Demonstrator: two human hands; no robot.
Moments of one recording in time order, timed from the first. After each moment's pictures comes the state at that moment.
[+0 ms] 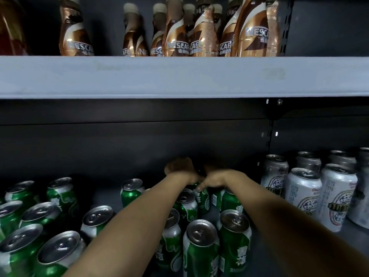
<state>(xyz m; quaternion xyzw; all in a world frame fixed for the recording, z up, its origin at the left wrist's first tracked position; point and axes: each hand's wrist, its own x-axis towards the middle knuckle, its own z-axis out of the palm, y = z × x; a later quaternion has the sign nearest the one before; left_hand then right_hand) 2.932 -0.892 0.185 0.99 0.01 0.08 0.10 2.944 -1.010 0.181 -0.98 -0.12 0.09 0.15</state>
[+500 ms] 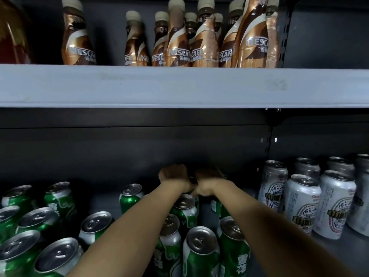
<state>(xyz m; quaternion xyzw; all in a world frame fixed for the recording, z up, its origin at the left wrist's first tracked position) 2.933 -0.880 0.178 0.99 0.02 0.10 0.05 2.940 -0.988 0.177 -0.99 -0.17 -0.02 0.01</state>
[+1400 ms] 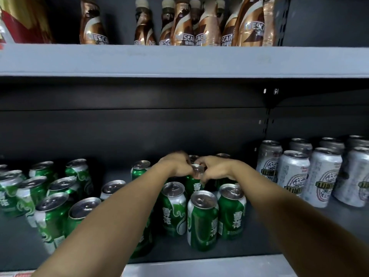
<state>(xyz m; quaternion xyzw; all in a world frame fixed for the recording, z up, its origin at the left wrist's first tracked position) 2.881 -0.861 0.184 0.98 -0.06 0.01 0.17 2.884 -1.008 0.181 -0.94 -0.20 0.11 0.26</state>
